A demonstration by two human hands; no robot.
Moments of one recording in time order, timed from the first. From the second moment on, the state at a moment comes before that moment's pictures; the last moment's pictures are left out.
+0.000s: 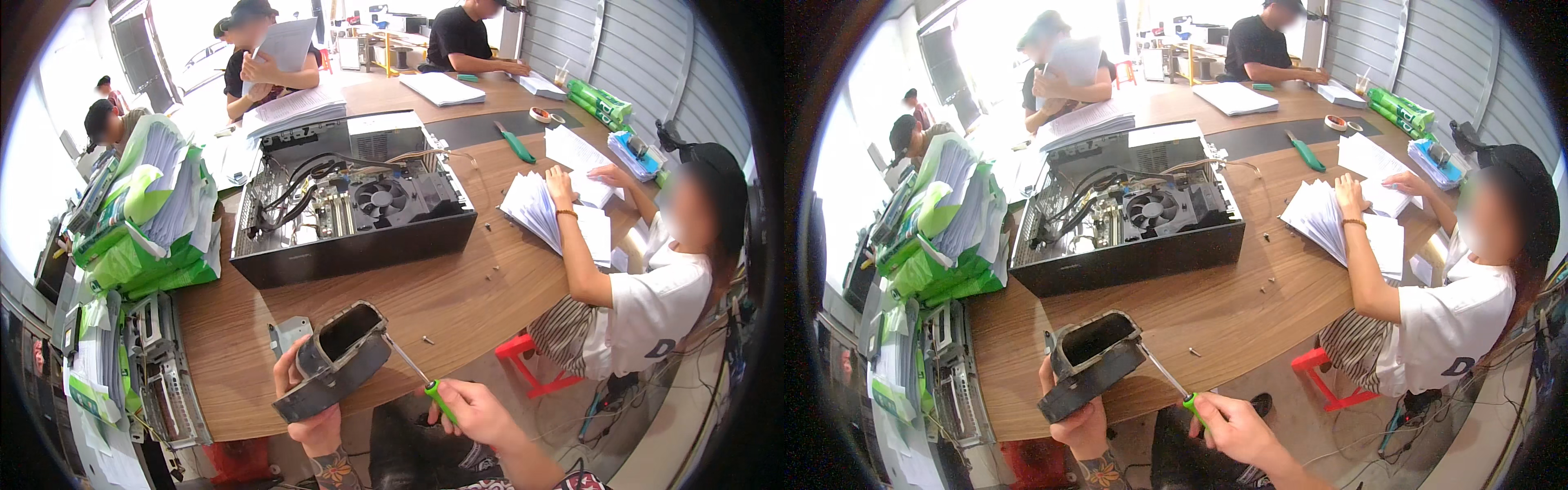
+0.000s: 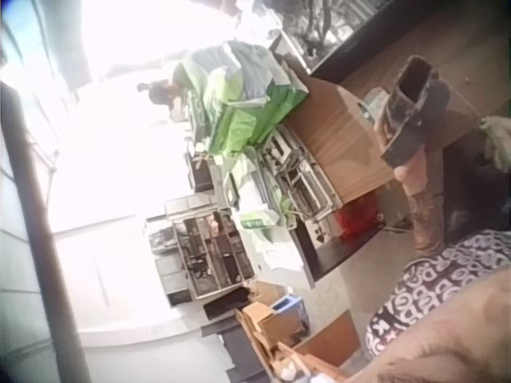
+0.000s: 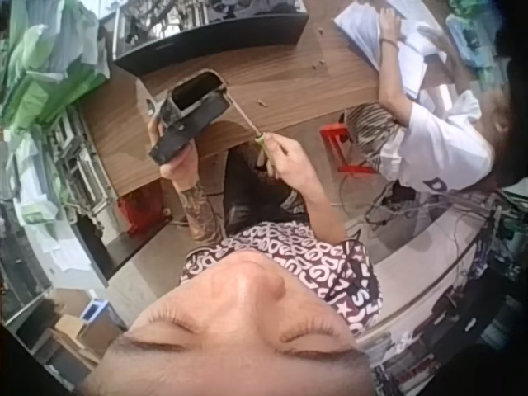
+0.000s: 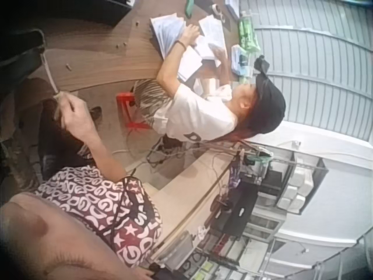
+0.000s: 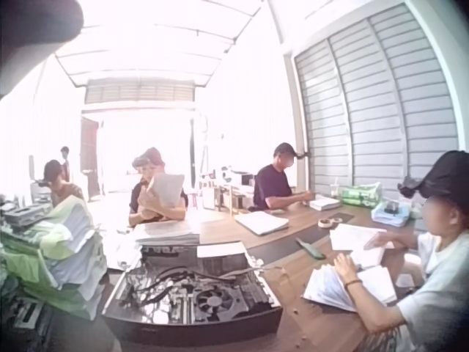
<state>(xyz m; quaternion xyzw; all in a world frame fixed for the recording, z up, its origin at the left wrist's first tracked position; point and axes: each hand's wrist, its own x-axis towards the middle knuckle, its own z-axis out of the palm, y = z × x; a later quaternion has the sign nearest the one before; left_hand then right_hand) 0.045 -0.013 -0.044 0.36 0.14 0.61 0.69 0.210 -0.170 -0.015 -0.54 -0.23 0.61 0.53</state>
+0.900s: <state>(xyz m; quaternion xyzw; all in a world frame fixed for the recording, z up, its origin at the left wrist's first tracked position) 0.044 -0.011 -0.040 0.32 0.12 0.61 0.71 0.206 -0.167 -0.006 -0.55 -0.26 0.52 0.59</state>
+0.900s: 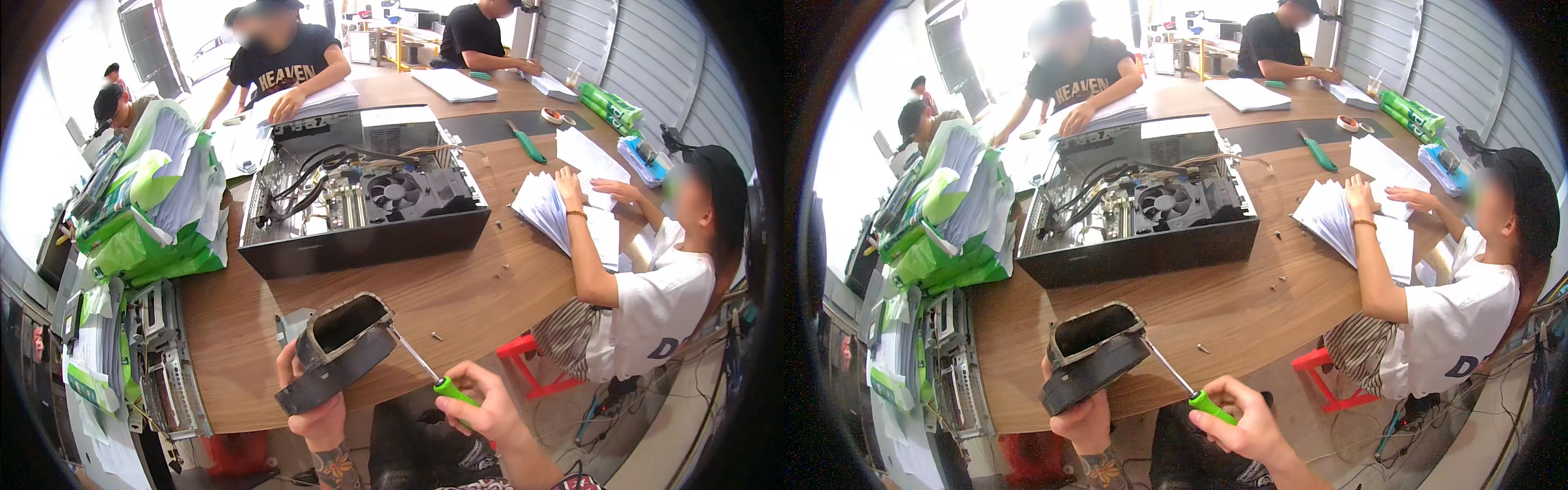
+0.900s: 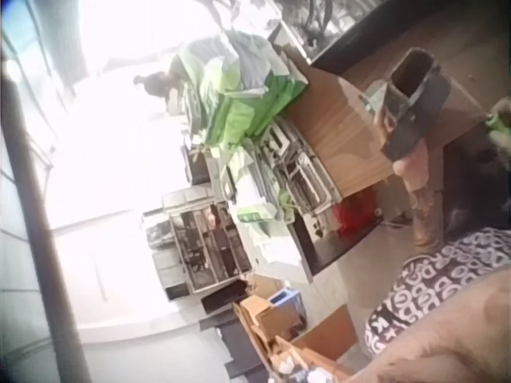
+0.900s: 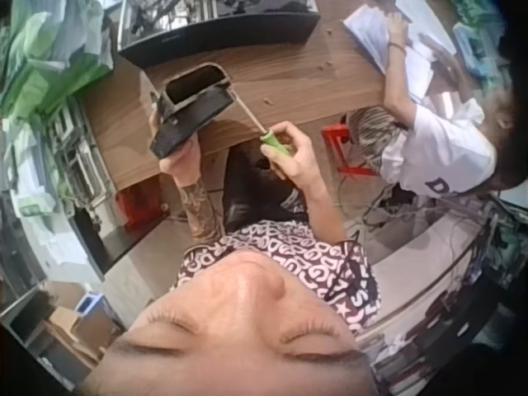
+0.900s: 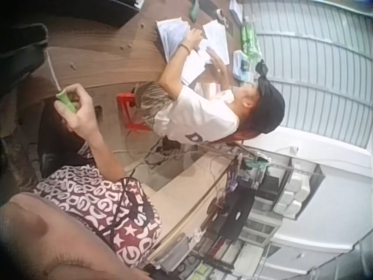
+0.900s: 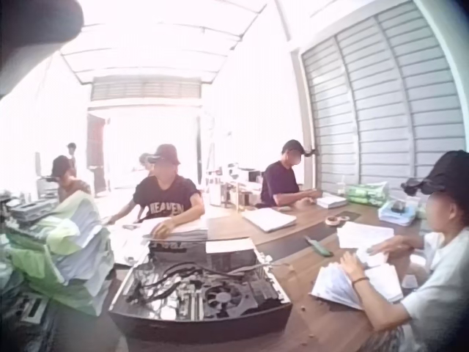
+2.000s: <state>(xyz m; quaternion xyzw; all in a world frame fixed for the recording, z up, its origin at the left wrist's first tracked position) 0.043 -0.011 -0.041 0.39 0.16 0.60 0.68 0.223 -0.174 -0.013 -0.35 -0.07 0.71 0.60</state>
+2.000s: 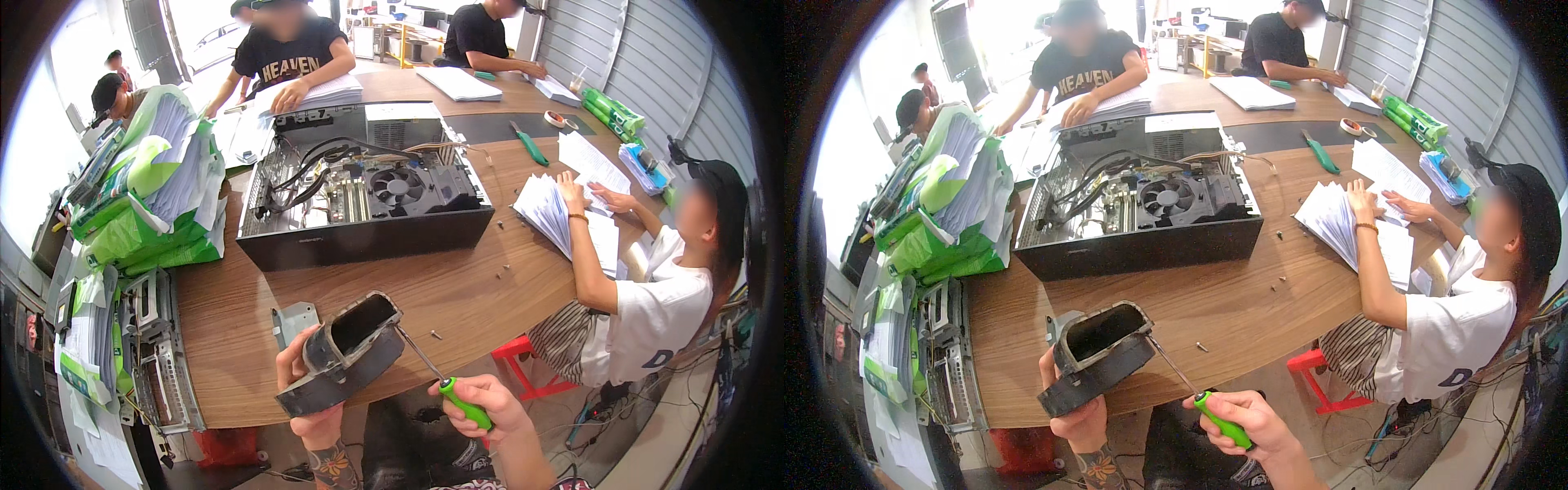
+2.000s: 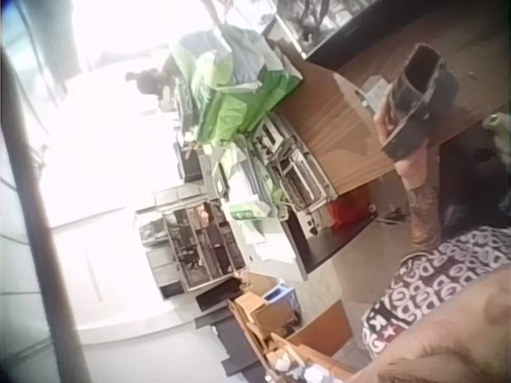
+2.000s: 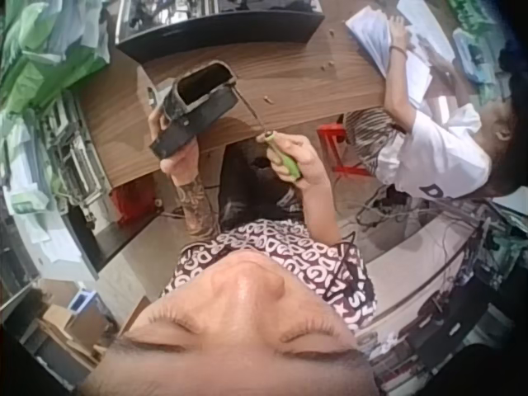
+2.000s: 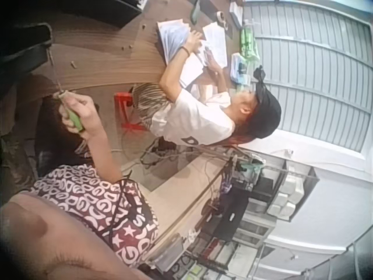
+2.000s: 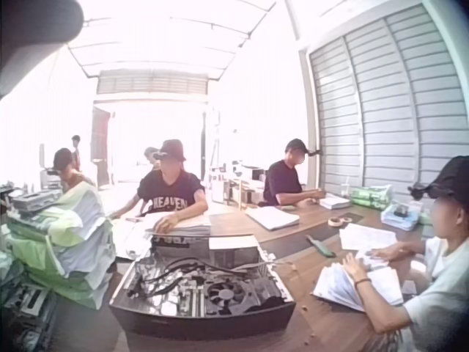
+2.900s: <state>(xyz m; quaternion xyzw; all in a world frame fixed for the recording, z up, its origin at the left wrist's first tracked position) 0.044 -0.010 -0.041 0.34 0.15 0.62 0.69 0.212 -0.160 -0.013 -0.51 -0.19 0.61 0.58</state>
